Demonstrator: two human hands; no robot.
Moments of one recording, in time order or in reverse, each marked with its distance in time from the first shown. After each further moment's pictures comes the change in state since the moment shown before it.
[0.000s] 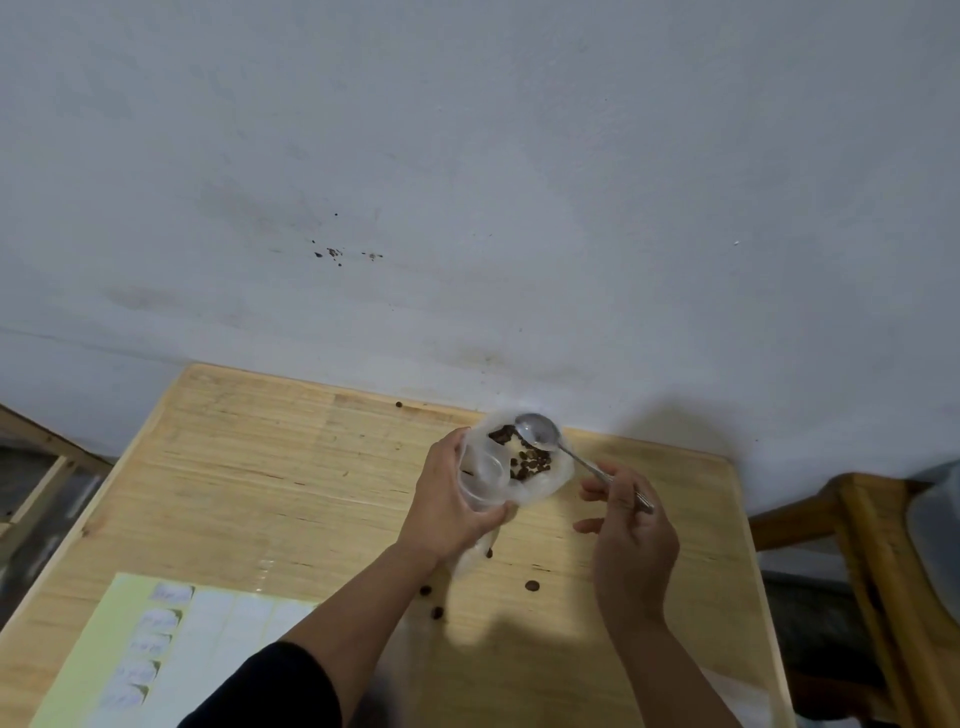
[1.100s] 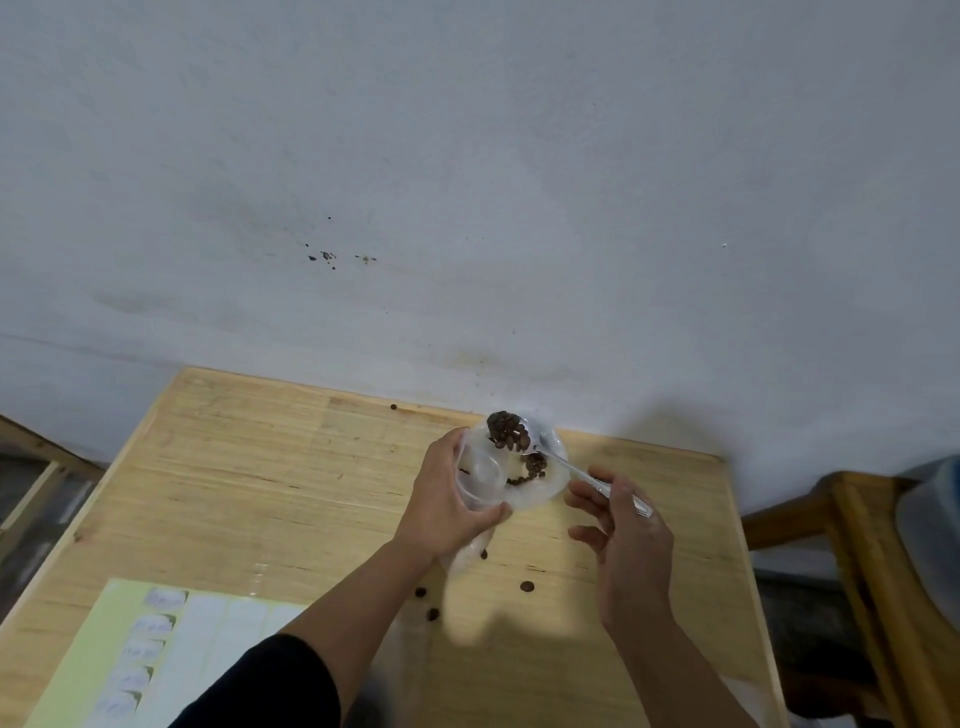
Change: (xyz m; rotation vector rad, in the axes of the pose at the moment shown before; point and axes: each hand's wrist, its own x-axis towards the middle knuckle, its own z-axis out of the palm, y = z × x) left_hand 0.004 0.001 0.002 -0.007 -0.035 -0.019; right_hand 0.003 -0.010 -0.011 0.410 -0.124 0.383
